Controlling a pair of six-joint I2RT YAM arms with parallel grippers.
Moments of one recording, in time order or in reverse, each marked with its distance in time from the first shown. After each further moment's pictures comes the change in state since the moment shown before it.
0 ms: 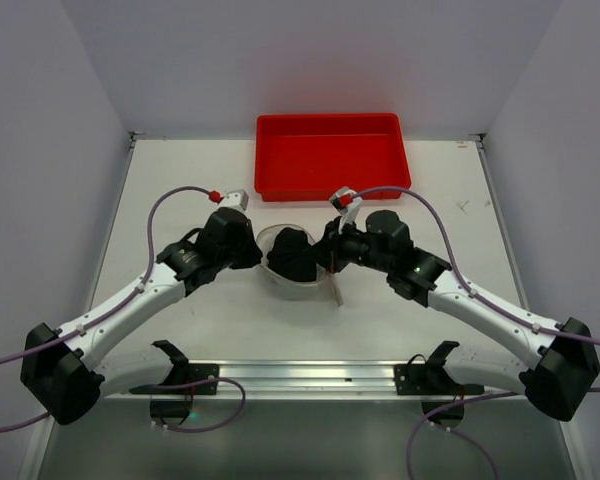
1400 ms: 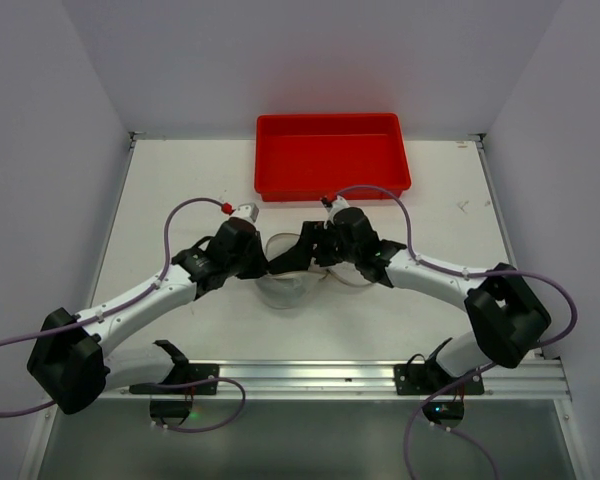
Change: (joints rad) left arm -0.023 0.054 -0.098 0.113 0.072 -0.023; right arm -0.053 0.362 -0.002 0.113 0.083 0.259
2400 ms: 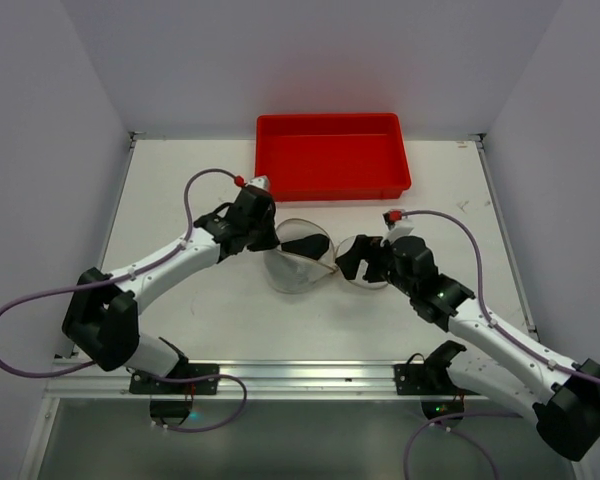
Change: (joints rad) left arm 0.056 0.297 0.314 -0.066 -0.017 0.007; right arm -0.079 -0.612 -0.277 -0.224 0.235 -0.052
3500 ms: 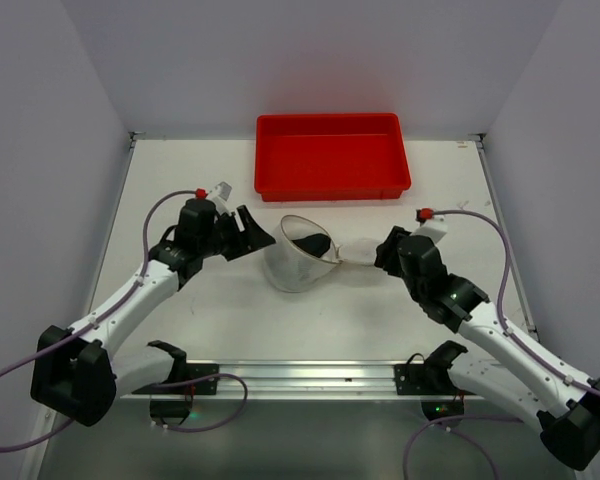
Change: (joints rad) left arm 0.248 -0.349 -0.346 0.248 0.426 -0.063; right arm 0.010 -0.035 0.106 -0.244 0.432 0.101
